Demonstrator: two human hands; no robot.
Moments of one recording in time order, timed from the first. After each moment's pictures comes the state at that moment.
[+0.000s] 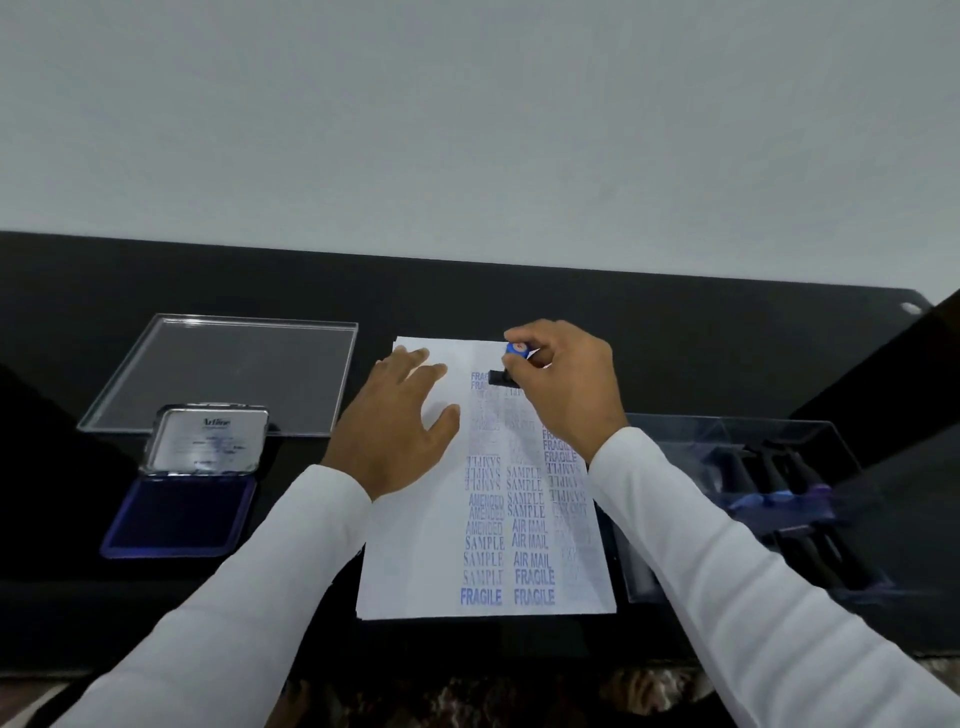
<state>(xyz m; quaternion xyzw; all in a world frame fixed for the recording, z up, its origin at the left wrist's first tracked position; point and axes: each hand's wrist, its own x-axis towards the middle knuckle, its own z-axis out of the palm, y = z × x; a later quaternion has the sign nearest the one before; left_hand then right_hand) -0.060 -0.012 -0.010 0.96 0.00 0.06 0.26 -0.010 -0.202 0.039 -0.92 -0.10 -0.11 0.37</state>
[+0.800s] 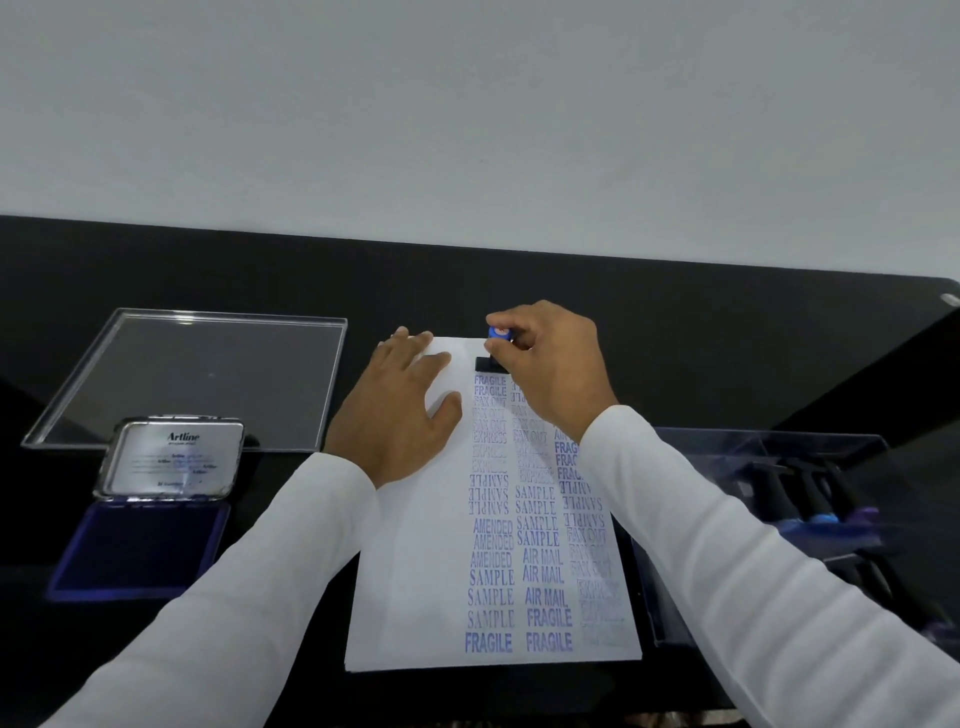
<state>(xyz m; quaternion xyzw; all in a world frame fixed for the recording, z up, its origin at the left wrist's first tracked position) -0.018 -0.007 -0.031 0.97 -0.01 0.03 0.24 0.031 -0.180 0.028 -0.93 -0.11 -0.06 0.35</state>
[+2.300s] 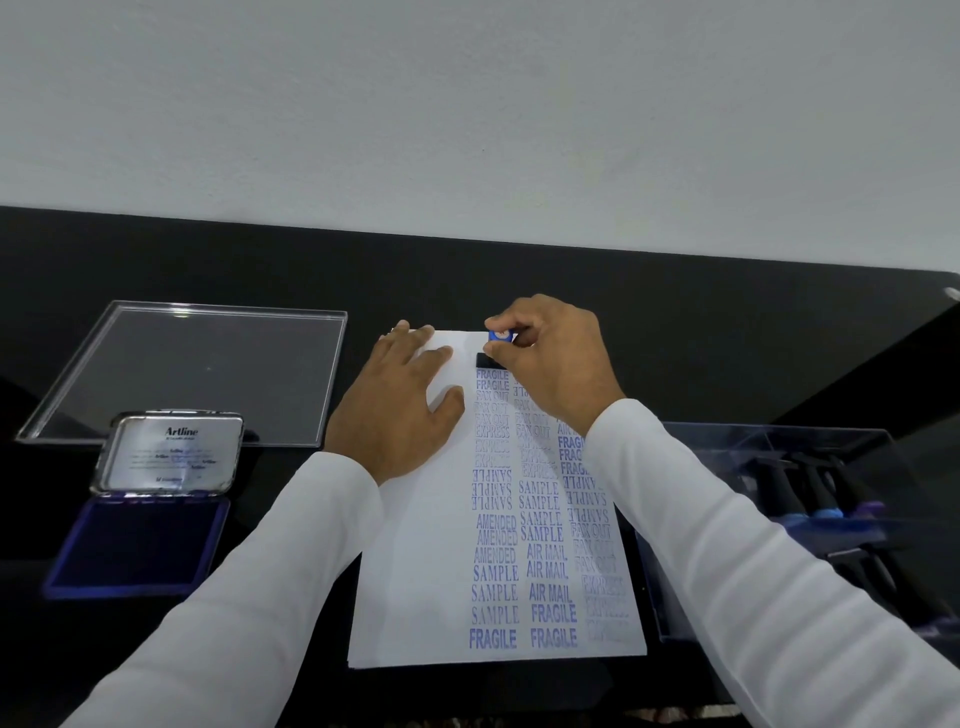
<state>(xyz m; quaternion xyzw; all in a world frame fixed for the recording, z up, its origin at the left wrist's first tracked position) -0.016 -0.006 -0.034 0.97 -0.01 0.03 0.23 0.035 -0.180 0.022 -0.93 -0.12 -0.05 0.34</state>
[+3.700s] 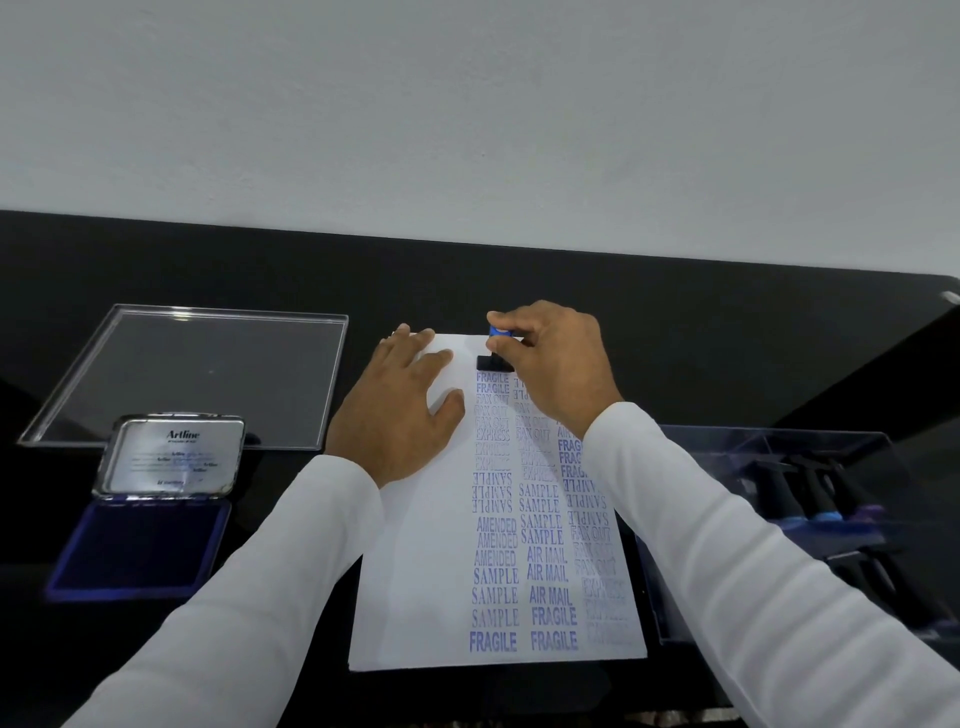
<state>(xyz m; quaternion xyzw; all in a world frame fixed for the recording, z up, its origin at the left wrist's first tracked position) -0.017 -0.006 -0.034 0.97 -0.01 0.03 0.24 0.036 -0.181 0.022 -0.93 -0.12 -0.05 0.33</state>
